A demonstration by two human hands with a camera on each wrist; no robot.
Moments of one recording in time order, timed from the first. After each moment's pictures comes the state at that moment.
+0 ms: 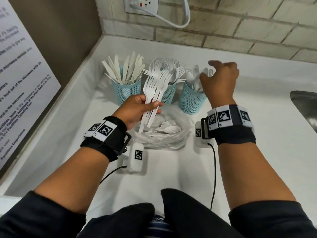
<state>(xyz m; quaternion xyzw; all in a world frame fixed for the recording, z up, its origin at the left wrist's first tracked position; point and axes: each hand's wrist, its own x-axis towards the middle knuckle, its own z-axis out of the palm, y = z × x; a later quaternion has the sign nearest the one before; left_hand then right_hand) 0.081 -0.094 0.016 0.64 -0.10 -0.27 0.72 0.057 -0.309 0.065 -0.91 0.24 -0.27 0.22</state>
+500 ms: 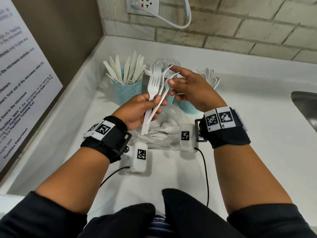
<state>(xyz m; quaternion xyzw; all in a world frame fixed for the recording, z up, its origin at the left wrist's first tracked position) 0.075 -0.095 0.029 0.57 -0.10 -0.33 0.75 0.054 -0.267 0.068 -0.76 0.05 0.01 0.65</state>
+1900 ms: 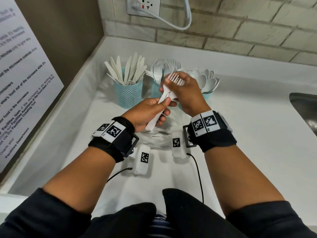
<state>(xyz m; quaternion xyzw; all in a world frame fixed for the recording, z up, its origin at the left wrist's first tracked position) 0.067 -0.107 0.027 0.61 -0.14 -0.37 0.69 0.066 -0.244 0.046 -0.66 0.07 -0.10 0.74</state>
